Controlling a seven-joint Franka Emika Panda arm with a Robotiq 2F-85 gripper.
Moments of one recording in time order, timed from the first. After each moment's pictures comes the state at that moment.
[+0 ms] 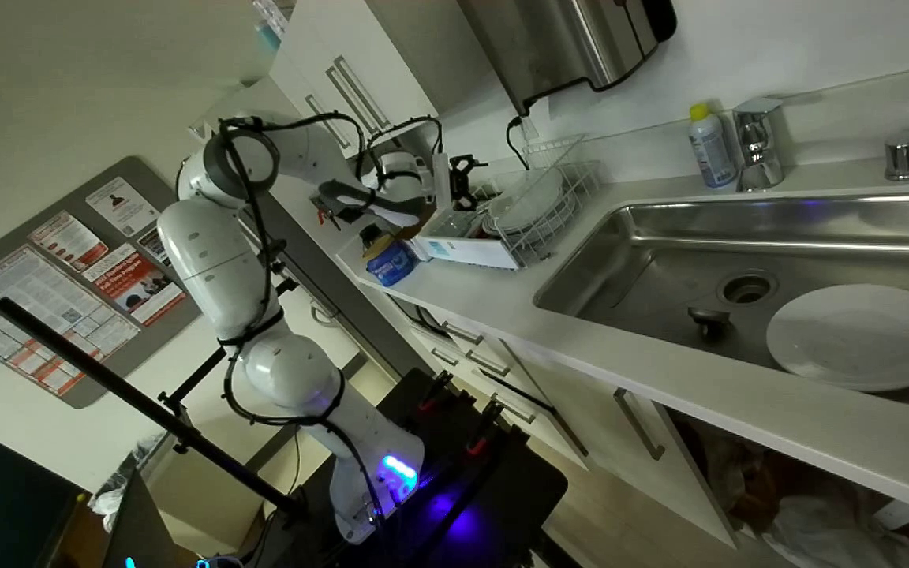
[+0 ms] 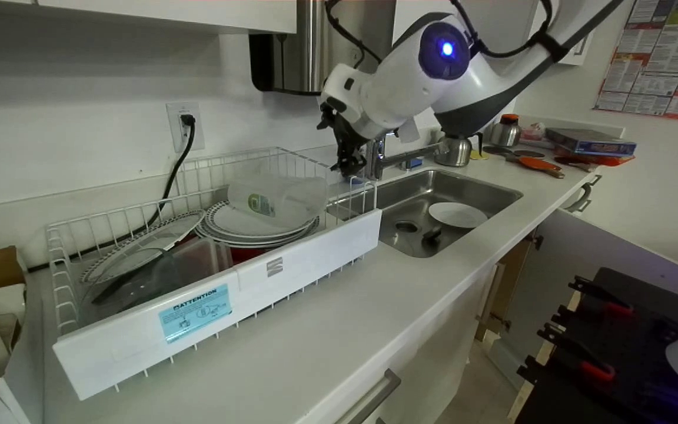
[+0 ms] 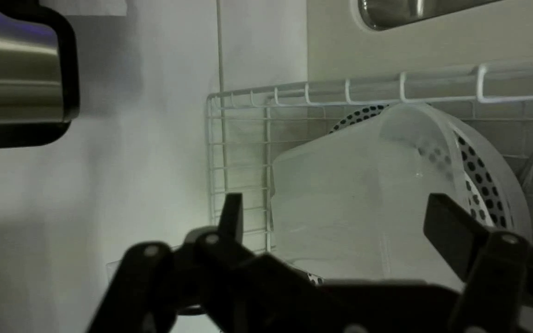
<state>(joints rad) 0.21 0.27 0.18 -2.05 -1.74 2.61 0.41</state>
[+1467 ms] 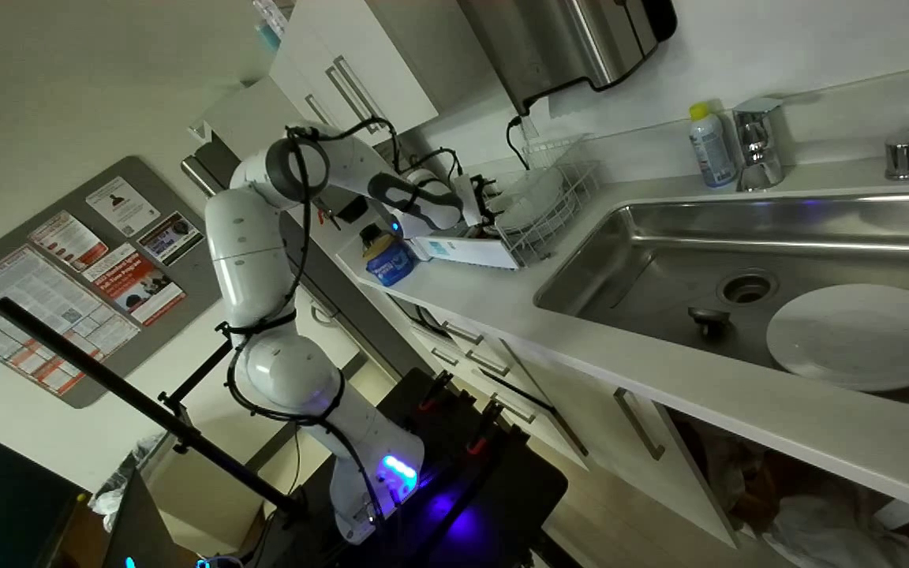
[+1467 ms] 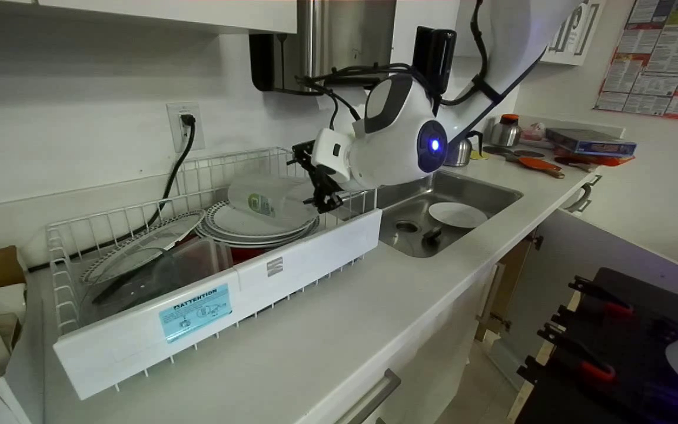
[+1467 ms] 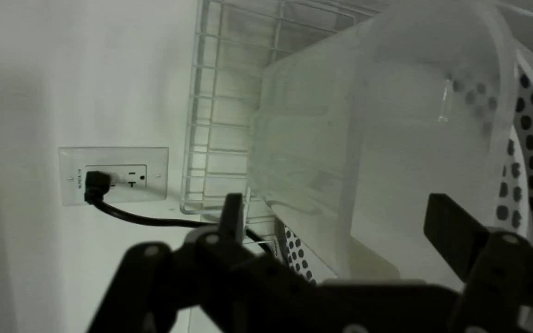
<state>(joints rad) 0.20 0.52 0.22 -1.90 -2.36 2.60 0.76</state>
